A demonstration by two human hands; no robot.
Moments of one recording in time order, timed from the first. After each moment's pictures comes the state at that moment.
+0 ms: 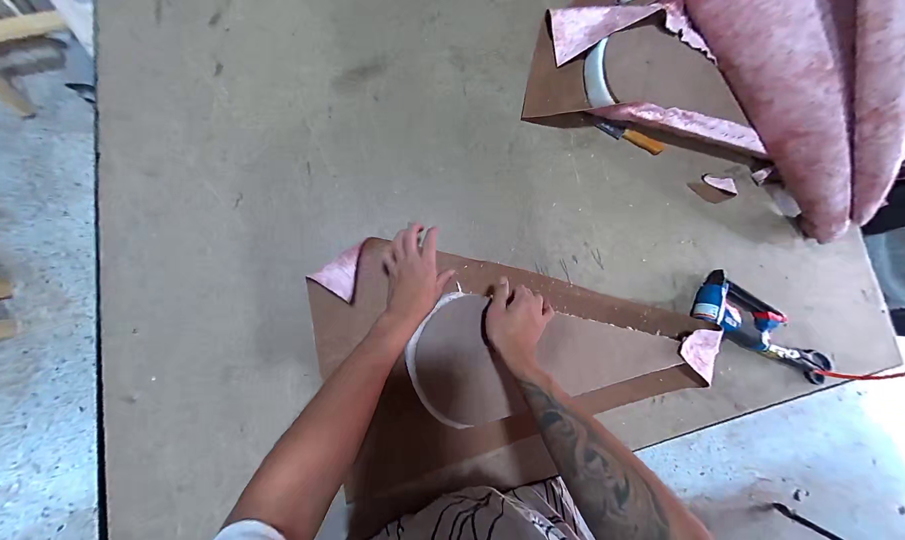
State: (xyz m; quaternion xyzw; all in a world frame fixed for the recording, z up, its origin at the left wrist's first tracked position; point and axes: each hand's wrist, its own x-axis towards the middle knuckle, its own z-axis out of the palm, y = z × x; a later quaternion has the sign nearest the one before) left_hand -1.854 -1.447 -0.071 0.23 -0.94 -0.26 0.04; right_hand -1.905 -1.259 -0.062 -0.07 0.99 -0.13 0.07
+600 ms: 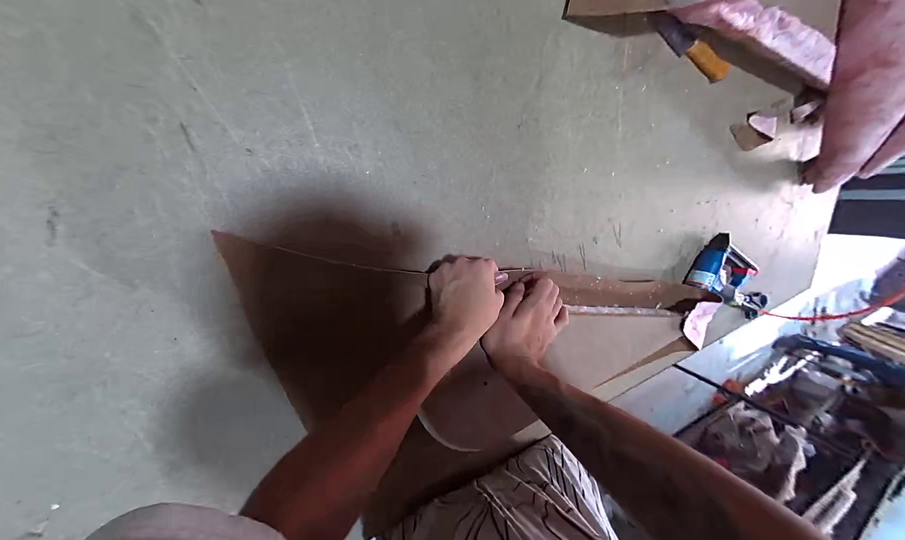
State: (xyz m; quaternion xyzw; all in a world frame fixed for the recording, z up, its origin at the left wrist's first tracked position) left_hand -1.930 -1.442 -0.053 0.18 -0.83 -0.44 -0.29; right_hand -1.919 -1.300 -0.092 0.04 0.99 0.05 0.08
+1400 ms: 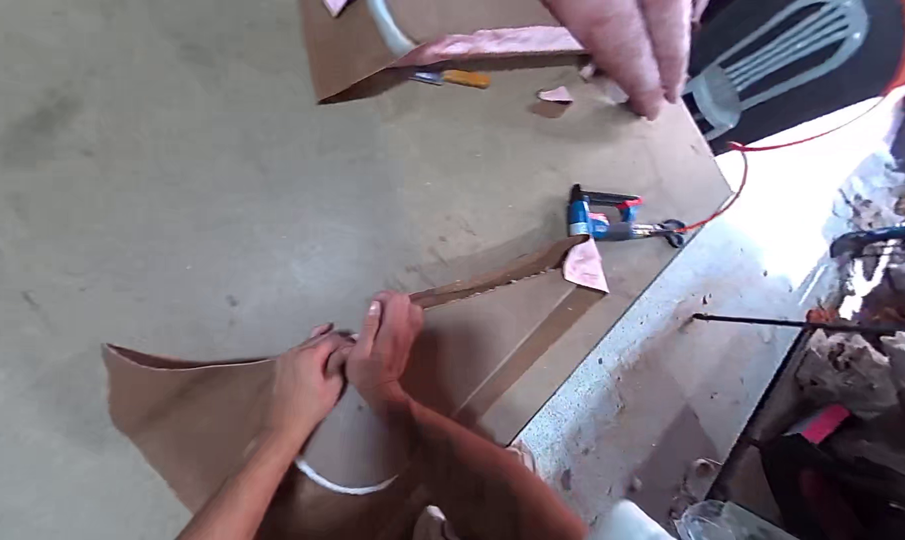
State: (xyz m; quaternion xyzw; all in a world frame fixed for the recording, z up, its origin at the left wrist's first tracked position) left_hand -1.858 -1.398 -0.055 0.07 -0.92 -0.38 -0.08; right_hand -1.898 -1.276 -0.081 0.02 0.95 -0.32 -0.05
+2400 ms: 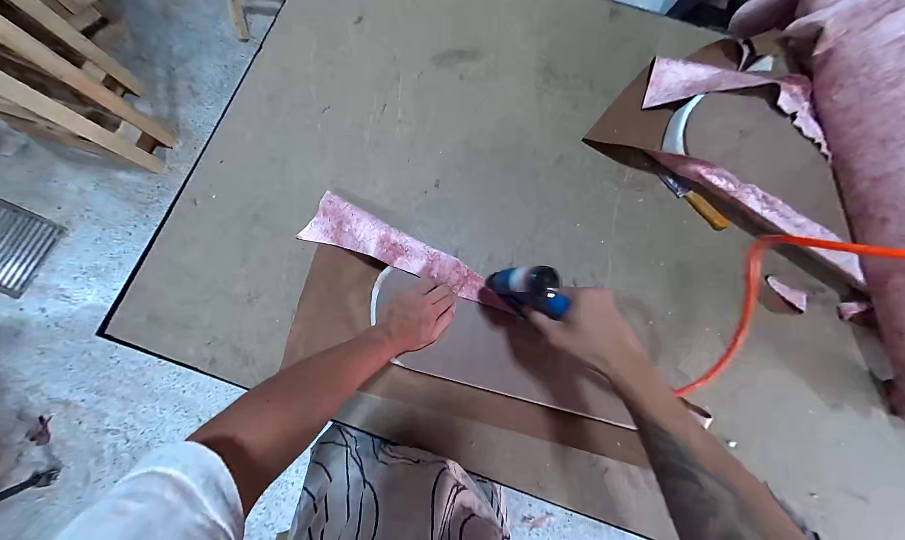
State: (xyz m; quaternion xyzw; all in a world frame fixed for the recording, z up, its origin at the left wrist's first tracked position) left_hand -1.764 -1.269 -0.081 0.16 -0.97 -0.13 0.12; right_hand -2.019 -1.129 0.067 -0.53 0.82 -0.08 0.23
